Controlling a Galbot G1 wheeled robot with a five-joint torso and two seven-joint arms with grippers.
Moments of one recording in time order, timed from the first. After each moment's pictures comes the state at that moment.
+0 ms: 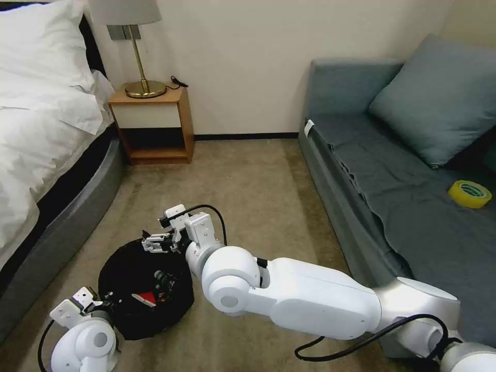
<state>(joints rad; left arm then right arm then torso) 1.46 -1.55 -0.87 -2.02 -0.80 0.61 -0.63 -0.29 1.31 -0.76 1.94 1.21 -0.45 0.87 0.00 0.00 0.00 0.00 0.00</state>
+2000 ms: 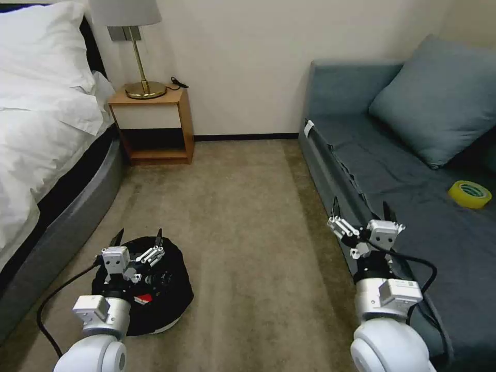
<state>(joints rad) 1.59 -1.51 -0.74 -2.17 -0.17 0.07 0.12 -1.53 1.29 0.31 2.32 0.08 -0.11 0.49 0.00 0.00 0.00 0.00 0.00</state>
